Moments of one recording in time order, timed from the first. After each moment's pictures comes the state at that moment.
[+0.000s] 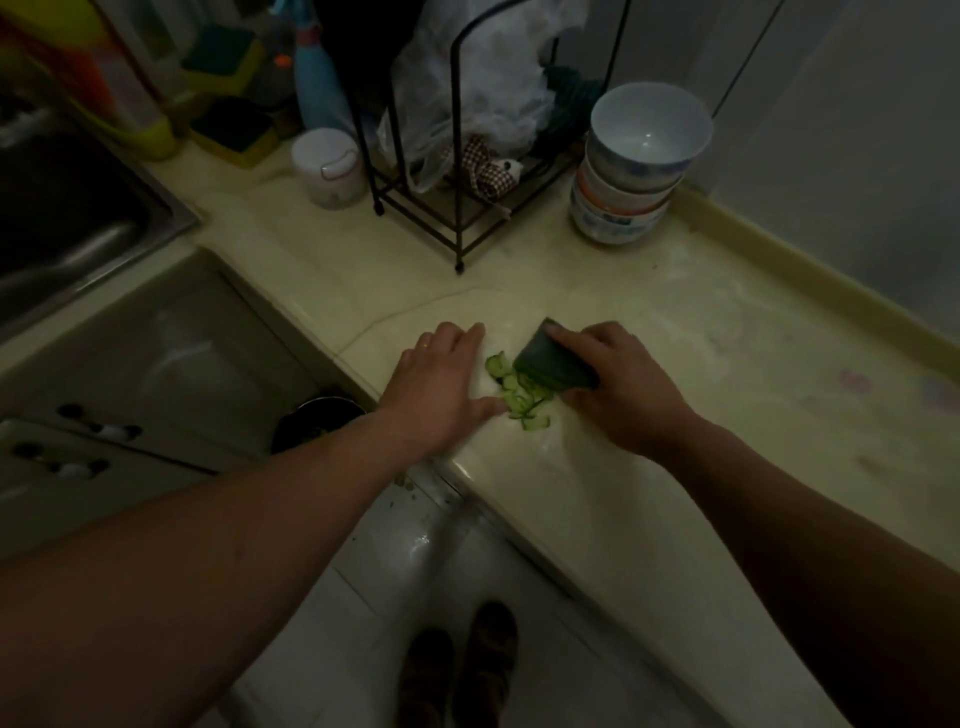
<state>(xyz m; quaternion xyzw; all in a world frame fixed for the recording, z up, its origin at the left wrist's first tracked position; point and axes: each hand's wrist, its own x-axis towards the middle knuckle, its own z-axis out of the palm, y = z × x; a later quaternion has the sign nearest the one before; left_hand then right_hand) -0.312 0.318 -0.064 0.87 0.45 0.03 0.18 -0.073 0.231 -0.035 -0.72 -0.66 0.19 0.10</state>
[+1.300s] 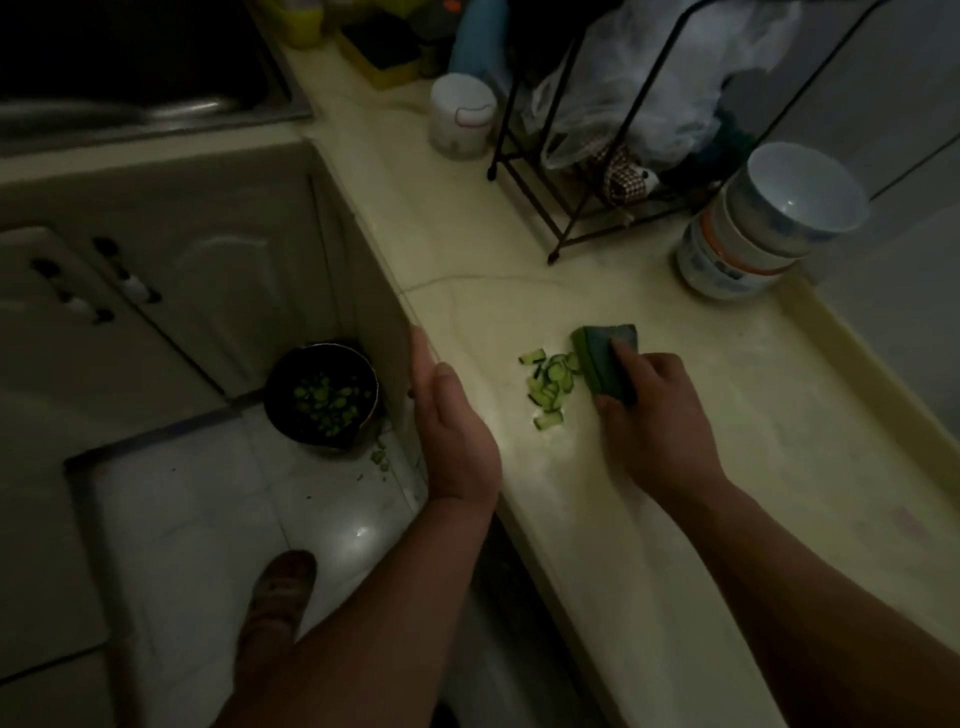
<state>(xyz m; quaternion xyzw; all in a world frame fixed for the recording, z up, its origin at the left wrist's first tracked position) -0.293 0.230 -0.086 0.24 0.53 0.65 0.48 -0.105 0.242 -0.048 -0.74 -0.66 0.12 0.09</state>
